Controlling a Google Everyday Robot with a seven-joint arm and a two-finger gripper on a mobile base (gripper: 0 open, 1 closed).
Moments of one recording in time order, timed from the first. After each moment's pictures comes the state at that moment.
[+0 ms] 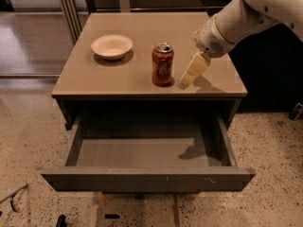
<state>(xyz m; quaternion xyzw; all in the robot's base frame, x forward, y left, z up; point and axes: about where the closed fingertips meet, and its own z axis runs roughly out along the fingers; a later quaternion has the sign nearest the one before) 0.630 -0.110 0.894 -0.58 0.75 0.10 0.31</state>
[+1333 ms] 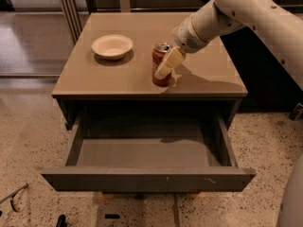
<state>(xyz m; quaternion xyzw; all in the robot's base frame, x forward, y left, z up) 0.692 -0.053 0.878 -0.57 0.73 0.14 0.35</state>
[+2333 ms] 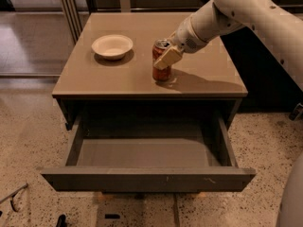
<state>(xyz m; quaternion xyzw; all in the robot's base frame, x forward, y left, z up) 0.692 -0.052 0.878 -0.57 0.73 0.14 0.35</state>
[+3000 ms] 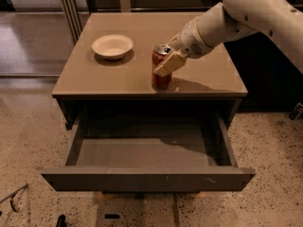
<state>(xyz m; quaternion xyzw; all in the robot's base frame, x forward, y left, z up) 0.652 -0.047 0.892 -0.58 0.71 0.15 0.37</state>
